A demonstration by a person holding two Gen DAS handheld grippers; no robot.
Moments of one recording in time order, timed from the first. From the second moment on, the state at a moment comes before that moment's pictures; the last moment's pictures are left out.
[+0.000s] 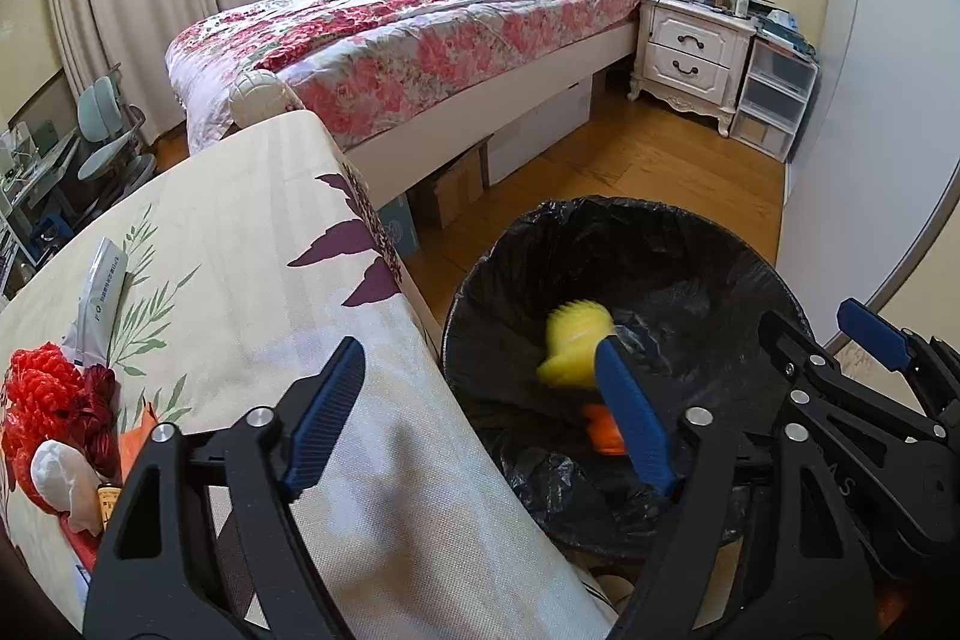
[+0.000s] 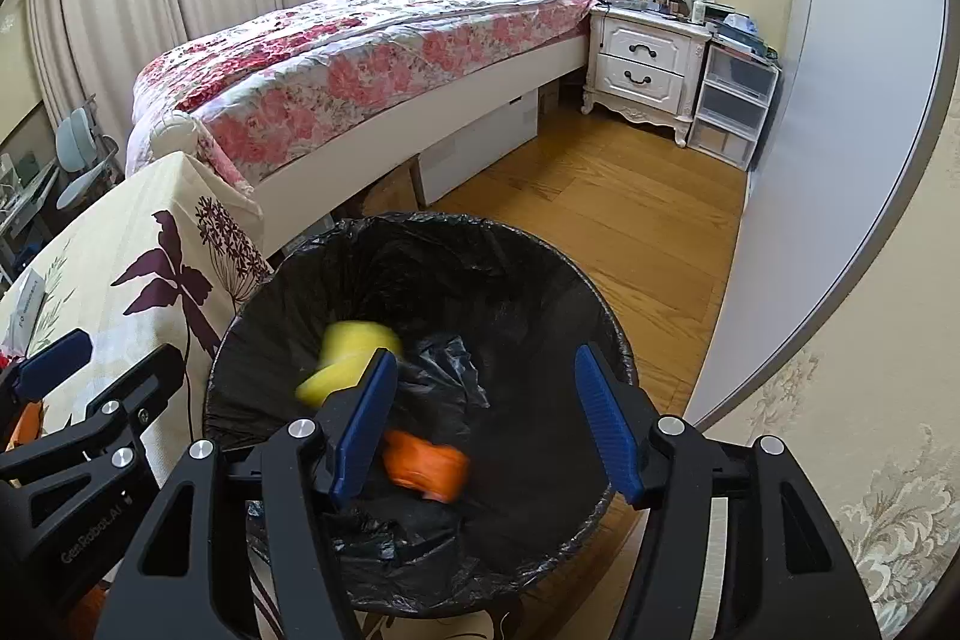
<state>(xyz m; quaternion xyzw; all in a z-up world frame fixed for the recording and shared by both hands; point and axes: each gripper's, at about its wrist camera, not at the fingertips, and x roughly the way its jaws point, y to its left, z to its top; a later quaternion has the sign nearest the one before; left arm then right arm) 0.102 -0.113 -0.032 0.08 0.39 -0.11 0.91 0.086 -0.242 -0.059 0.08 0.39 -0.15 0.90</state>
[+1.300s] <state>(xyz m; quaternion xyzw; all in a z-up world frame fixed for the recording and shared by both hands) 0.004 0.047 -0.009 0.02 0.40 0.00 0.92 0.031 -0.134 -0.026 0.04 0.38 -0.05 0.92</state>
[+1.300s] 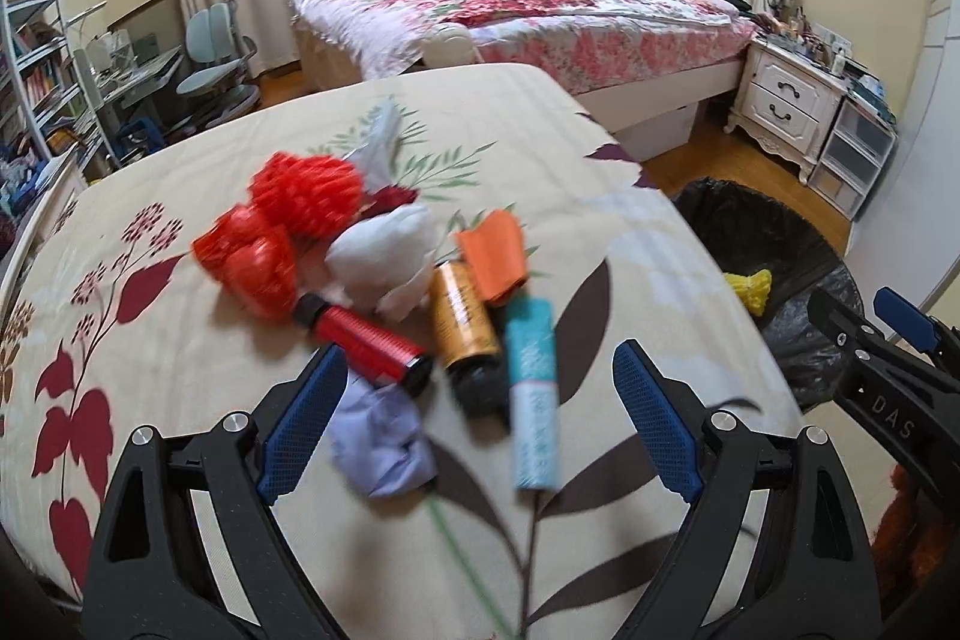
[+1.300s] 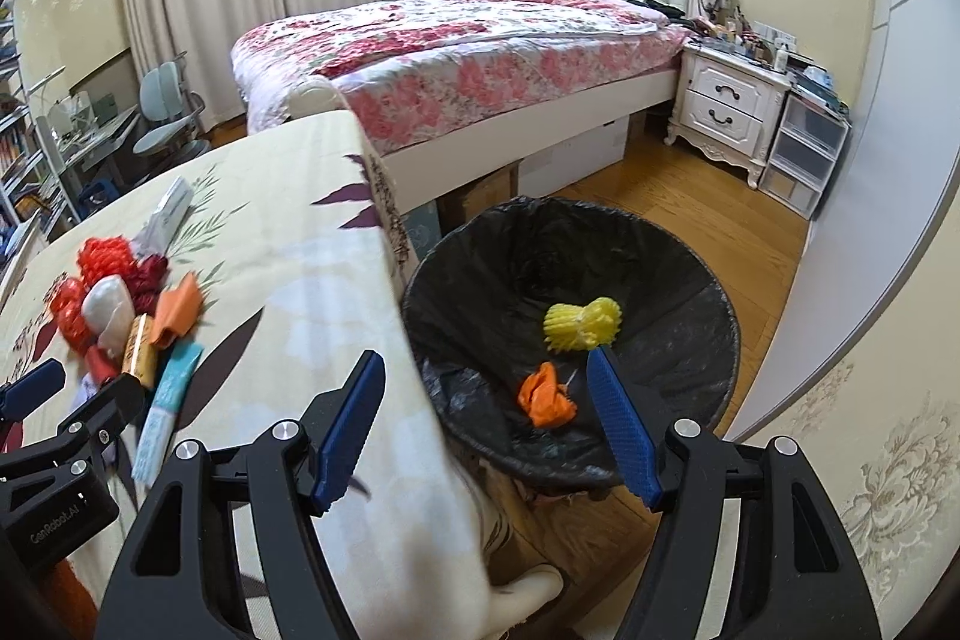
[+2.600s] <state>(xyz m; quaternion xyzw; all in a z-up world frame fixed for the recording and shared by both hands) -0.037 0.128 -0.030 -0.02 0.41 0.04 0.91 0.014 -0.047 -0.035 0.00 0.39 0.05 0.92</state>
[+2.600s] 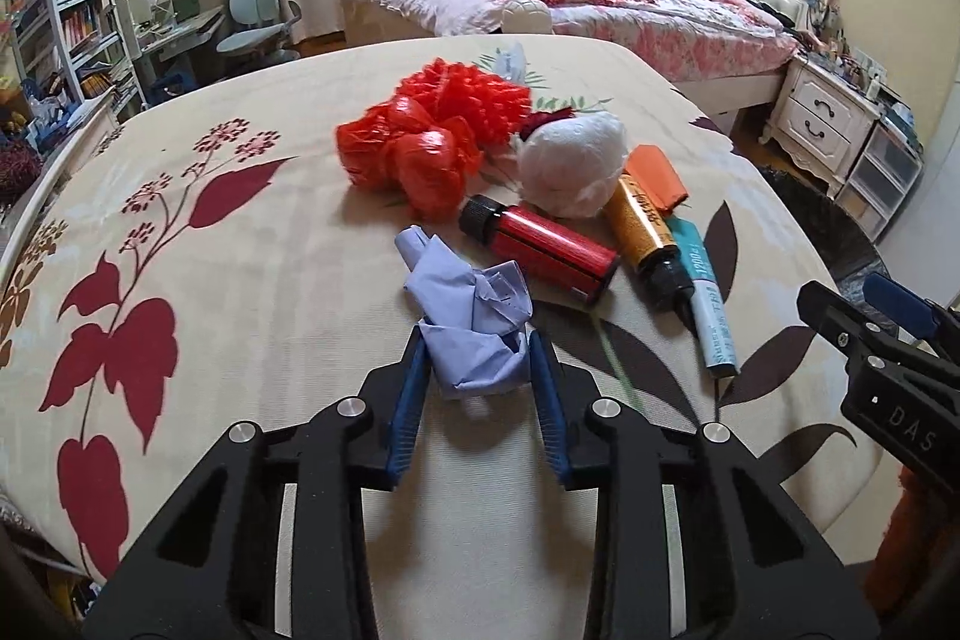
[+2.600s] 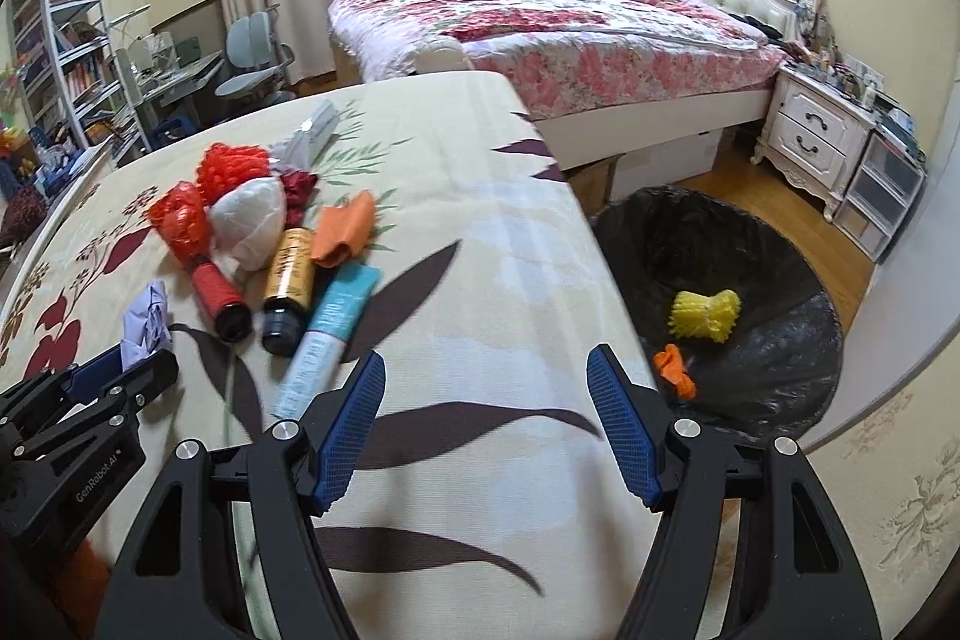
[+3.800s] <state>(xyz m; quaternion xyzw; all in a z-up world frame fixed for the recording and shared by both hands) -0.039 0.162 -0.039 -0.04 0.41 0.08 0.91 0.032 0.004 -0.051 -0.03 0.44 0.12 0.89</state>
